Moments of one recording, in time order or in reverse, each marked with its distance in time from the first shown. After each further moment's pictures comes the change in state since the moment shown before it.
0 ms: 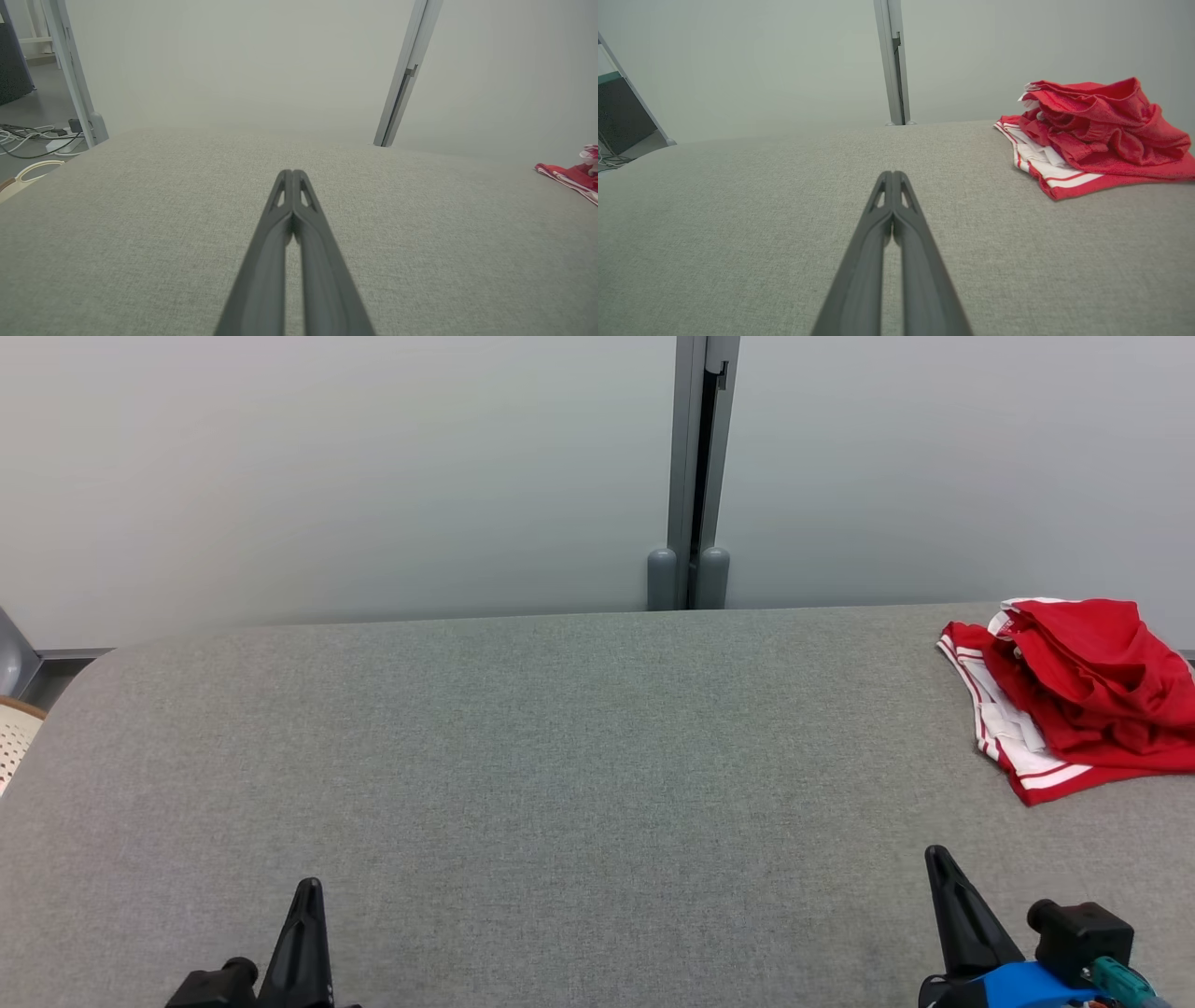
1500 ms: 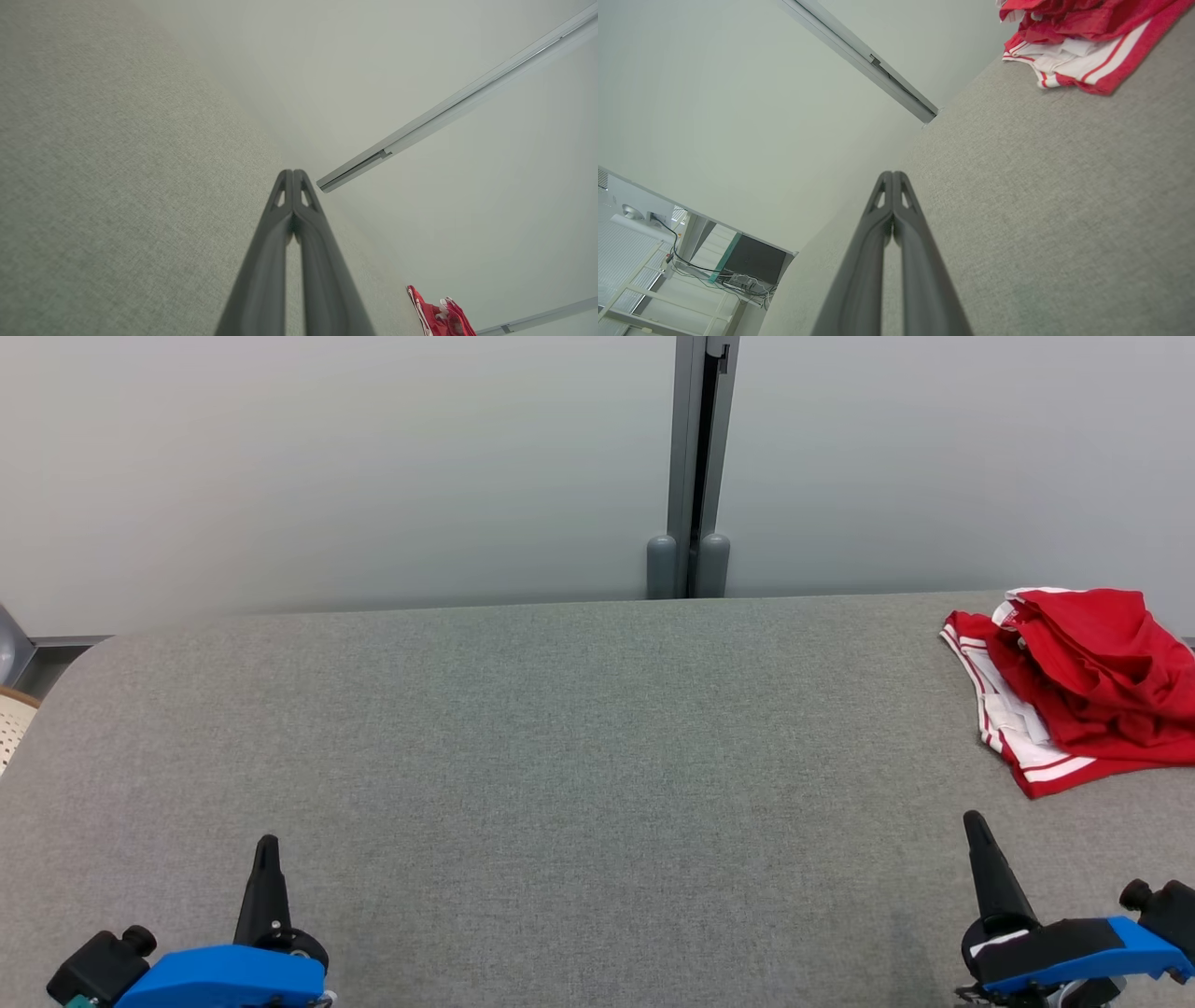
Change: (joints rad) left arm -0.095 -0.001 0.058 -0.011 -0.746 -0.023 0.181; right arm -0.059 0.001 -0.051 0.000 0.754 0.000 0.144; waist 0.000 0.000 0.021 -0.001
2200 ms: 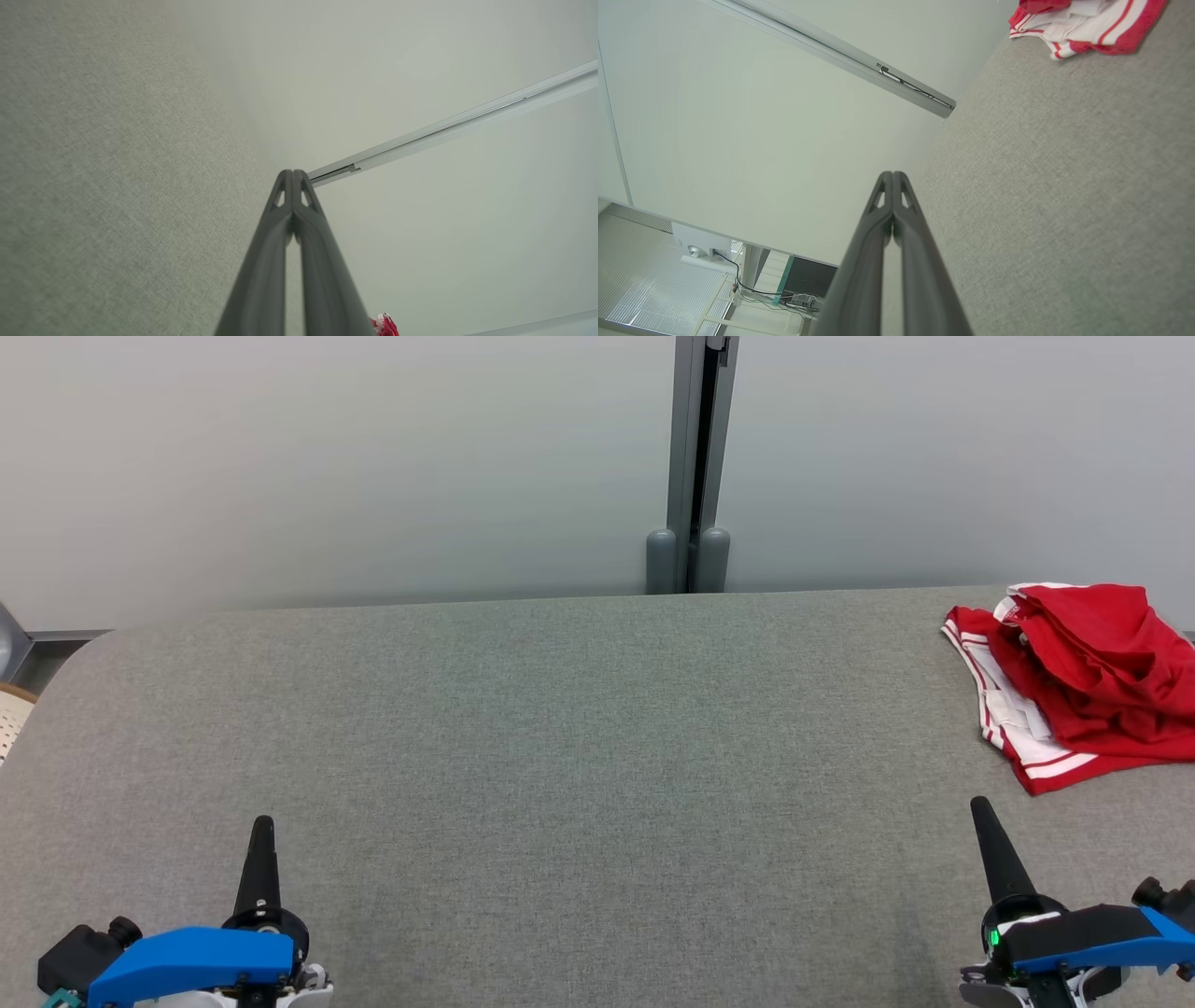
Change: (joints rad) left arm -0.035 -0.001 0.022 -0.003 -0.234 -0.008 0.059; right arm -0.026 0.000 -0.016 0.000 0.236 0.000 0.047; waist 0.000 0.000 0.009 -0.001
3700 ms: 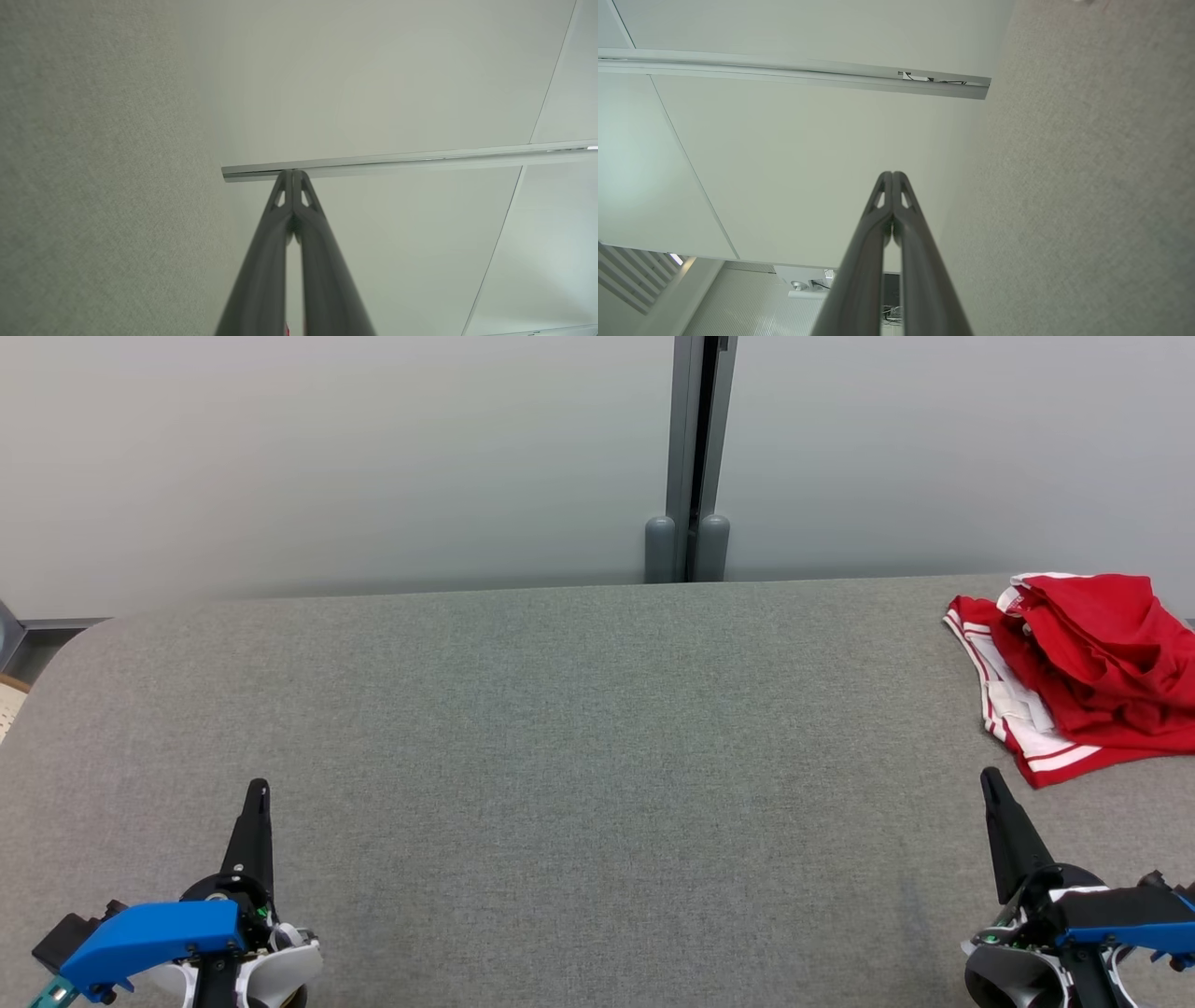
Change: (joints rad) left arm -0.057 0.000 0.031 -0.005 -0.377 -0.012 0.095; right arm -0.043 0.000 -0.027 0.001 0.381 0.000 0.073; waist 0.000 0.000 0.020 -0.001
